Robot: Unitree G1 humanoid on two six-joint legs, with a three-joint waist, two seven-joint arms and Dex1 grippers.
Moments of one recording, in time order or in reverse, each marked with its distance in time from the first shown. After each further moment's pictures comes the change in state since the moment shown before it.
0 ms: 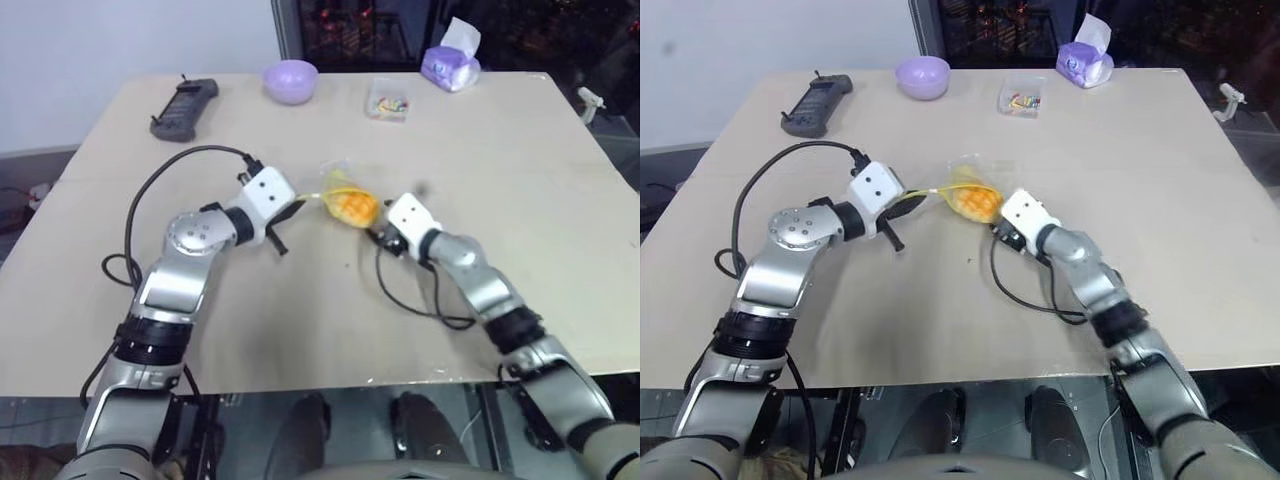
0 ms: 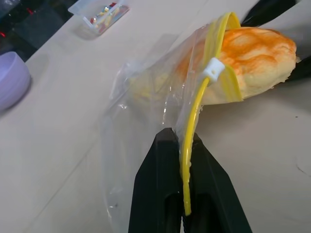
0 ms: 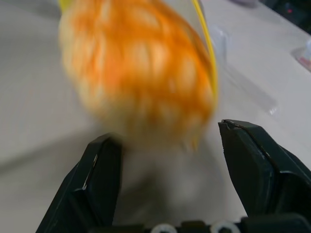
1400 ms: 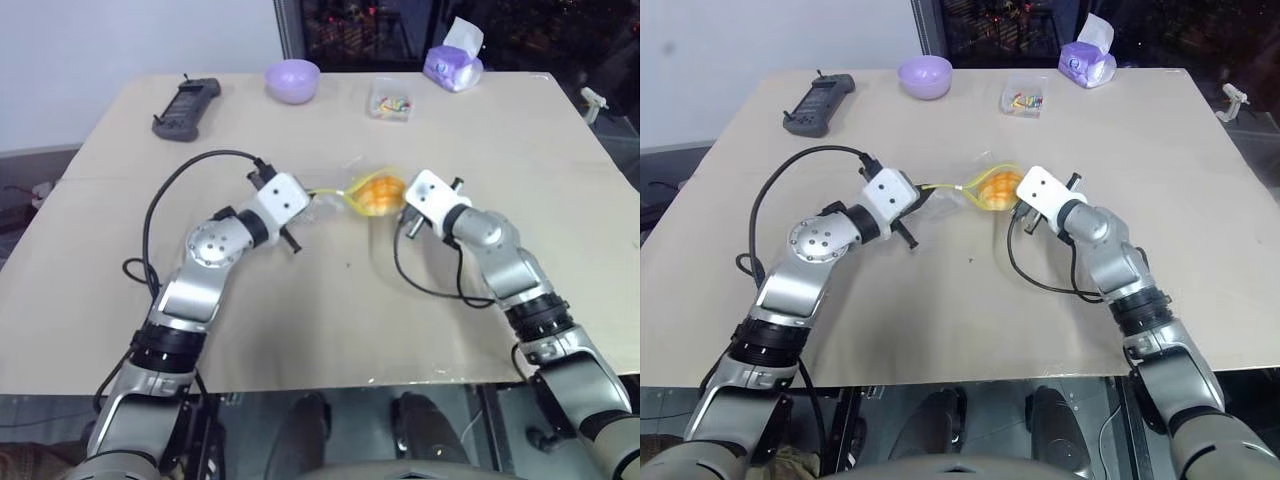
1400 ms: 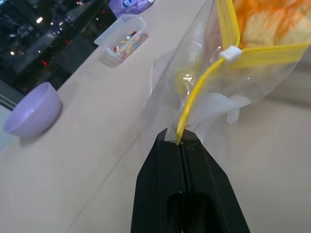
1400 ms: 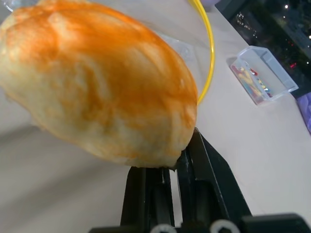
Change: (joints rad) left arm 0.030 -0.052 -0.058 -0.005 0.082 -0.164 0.163; right arm 0.042 -0.180 -0.063 -0.358 -0.151 0.245 0.147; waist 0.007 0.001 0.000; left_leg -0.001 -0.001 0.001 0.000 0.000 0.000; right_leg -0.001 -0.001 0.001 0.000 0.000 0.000
